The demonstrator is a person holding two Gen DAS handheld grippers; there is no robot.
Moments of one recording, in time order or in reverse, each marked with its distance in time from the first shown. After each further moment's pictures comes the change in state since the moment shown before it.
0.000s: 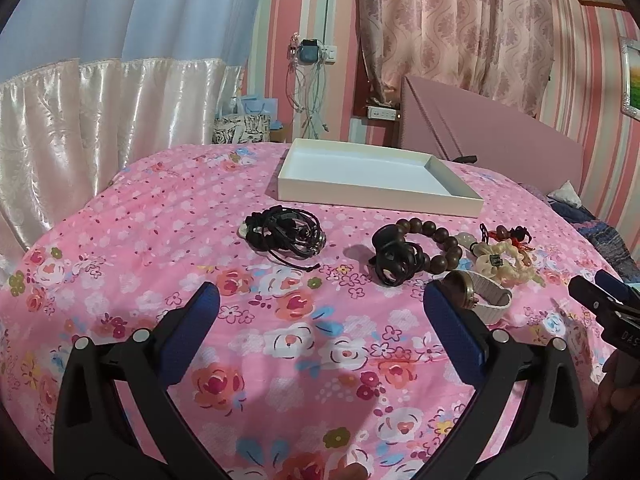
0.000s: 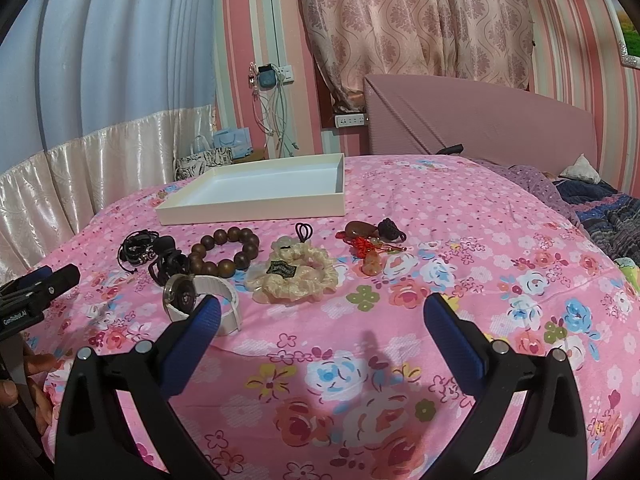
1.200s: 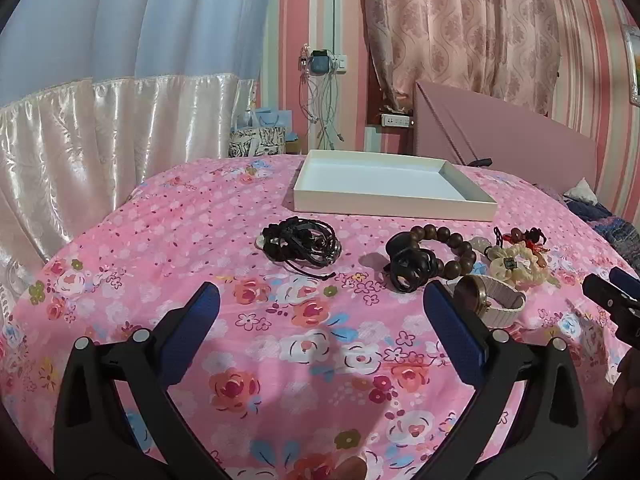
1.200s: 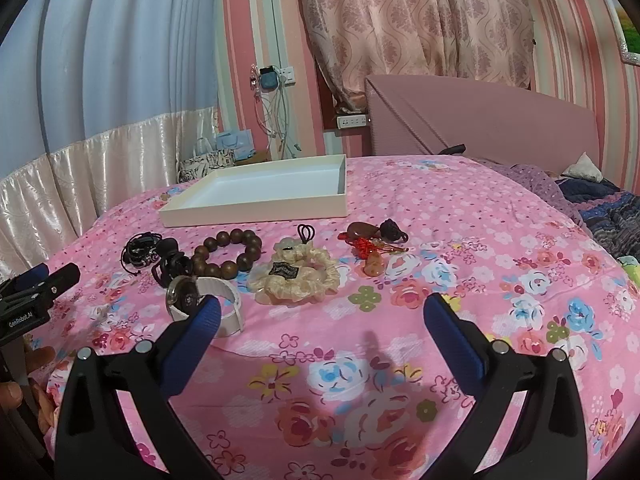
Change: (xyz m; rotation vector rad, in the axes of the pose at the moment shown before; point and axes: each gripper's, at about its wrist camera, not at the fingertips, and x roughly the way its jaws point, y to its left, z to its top) left arm -0.004 0.001 0.001 0.029 -0.036 0.072; right arm 0.000 0.001 0.000 0.000 0.003 0.002
